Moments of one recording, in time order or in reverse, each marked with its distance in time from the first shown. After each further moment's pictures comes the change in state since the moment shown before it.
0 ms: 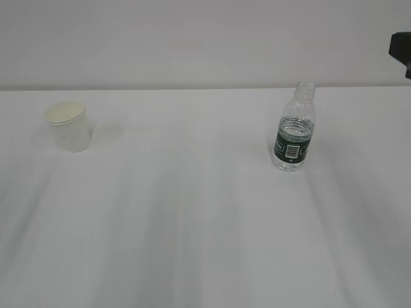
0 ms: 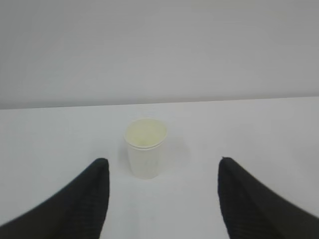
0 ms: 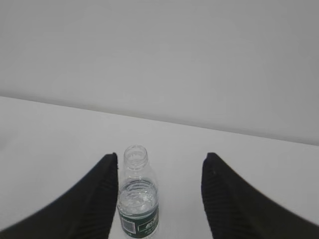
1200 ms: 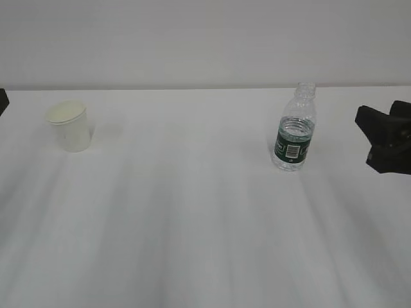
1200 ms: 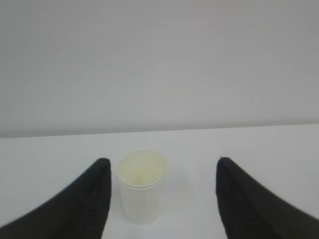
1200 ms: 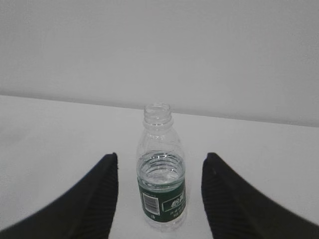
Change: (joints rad) left arm 0.000 0.403 0.000 0.023 -0.508 -0.012; right arm 0.000 0.208 0.357 -0.184 -0.667 0.217
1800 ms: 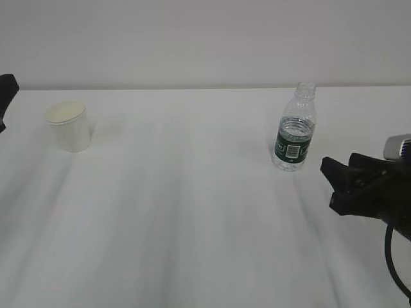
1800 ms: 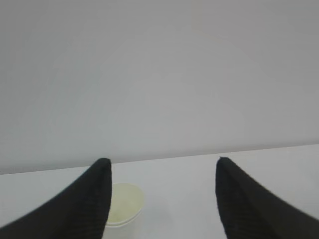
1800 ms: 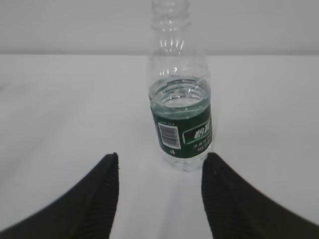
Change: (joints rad) left arm 0.000 0.055 0.000 0.096 -0.174 -0.062; right arm 0.000 0.482 0.056 -0.039 -0.450 0.068
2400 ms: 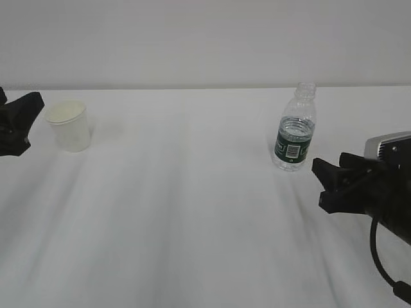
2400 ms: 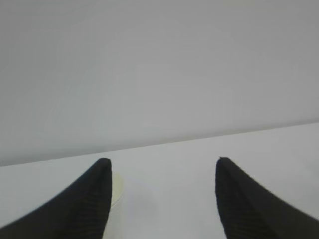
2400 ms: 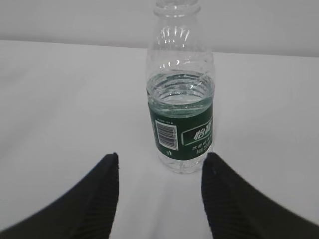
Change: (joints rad) left arm 0.000 0.178 0.010 0.070 -0.172 -0.004; right arm 0.000 0.104 -0.058 -0.006 -0.015 -0.062
